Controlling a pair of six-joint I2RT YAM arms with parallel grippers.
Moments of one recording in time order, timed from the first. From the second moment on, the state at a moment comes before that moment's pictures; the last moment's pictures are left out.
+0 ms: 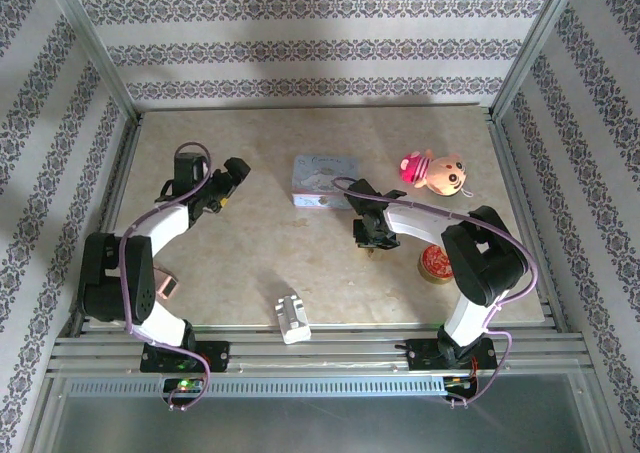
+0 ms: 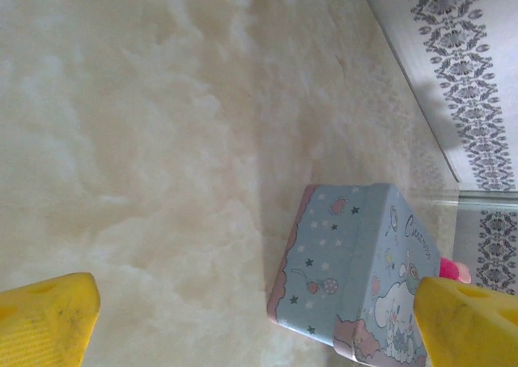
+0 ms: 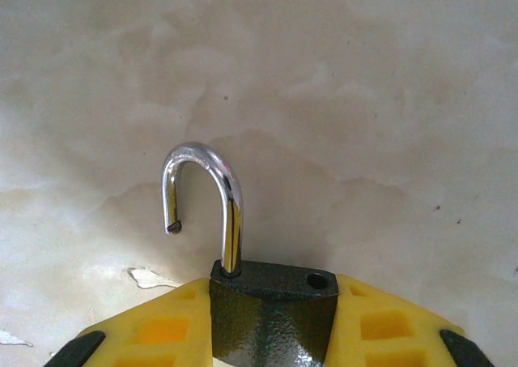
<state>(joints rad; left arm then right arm) -0.01 1.53 0.84 0.03 0.35 -0.90 0.57 1.74 1.02 -0.68 0.10 0.62</state>
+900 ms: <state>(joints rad) 0.06 1.42 0.80 -0.02 0.33 -0.89 0.69 1.78 1.11 -0.73 0.08 0.62</state>
